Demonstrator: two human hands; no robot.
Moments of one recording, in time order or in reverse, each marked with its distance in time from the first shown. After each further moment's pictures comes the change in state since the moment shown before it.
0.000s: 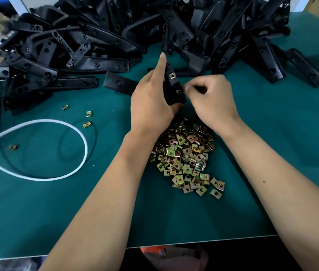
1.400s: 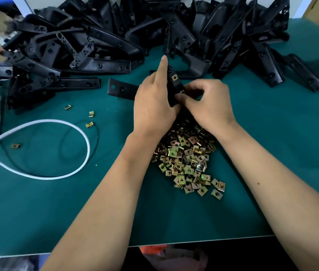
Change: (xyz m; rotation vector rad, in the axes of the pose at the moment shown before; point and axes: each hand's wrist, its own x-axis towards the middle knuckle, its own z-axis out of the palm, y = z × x) left_hand -0.002 0.002 0.000 0.045 0.059 0.046; right_hand -0.001 0.000 0.004 -0.121 -0.014 -0.037
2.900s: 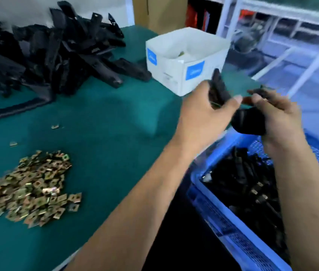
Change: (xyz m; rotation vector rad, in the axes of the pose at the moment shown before) left_hand -0.108 0.345 0.097 -1.036 -0.739 0.047; right_hand -0.223 0.118 -0.332 0.473 0.794 0.488
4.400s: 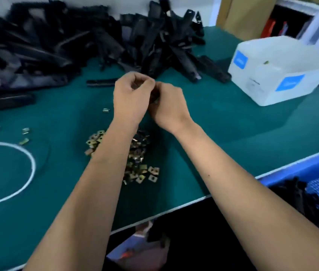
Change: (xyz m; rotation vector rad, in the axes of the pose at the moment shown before) left_hand -0.047 -0.039 -0.275 0.131 0.714 -0.087; right_hand -0.099 0.020 0.344 -0.791 -0.711 -0.434
